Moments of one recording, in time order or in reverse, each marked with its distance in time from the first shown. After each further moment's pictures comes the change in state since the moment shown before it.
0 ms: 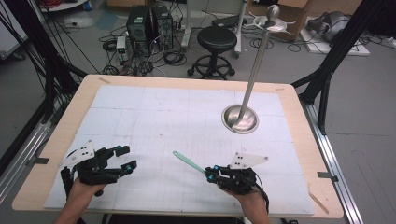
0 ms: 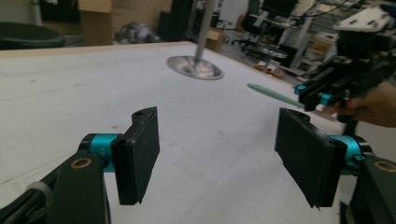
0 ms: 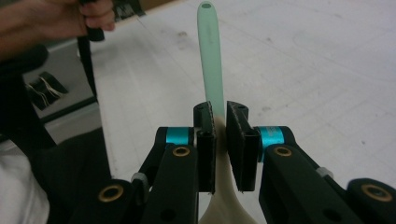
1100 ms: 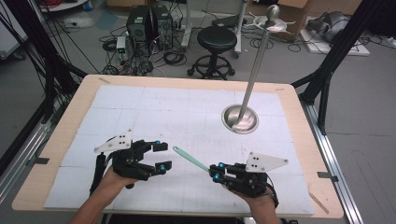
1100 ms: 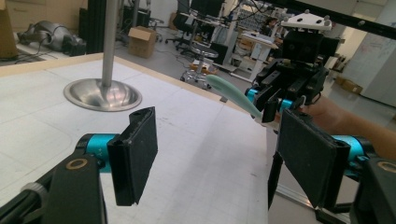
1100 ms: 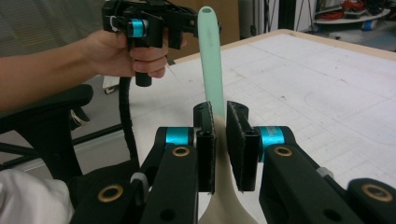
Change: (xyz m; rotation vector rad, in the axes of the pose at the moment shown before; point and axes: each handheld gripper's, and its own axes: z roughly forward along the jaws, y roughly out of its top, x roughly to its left) left arm -0.039 0.041 0.079 0.019 -0.263 -0.003; right arm 0.014 0.019 -0.034 -0.176 0.082 -0.057
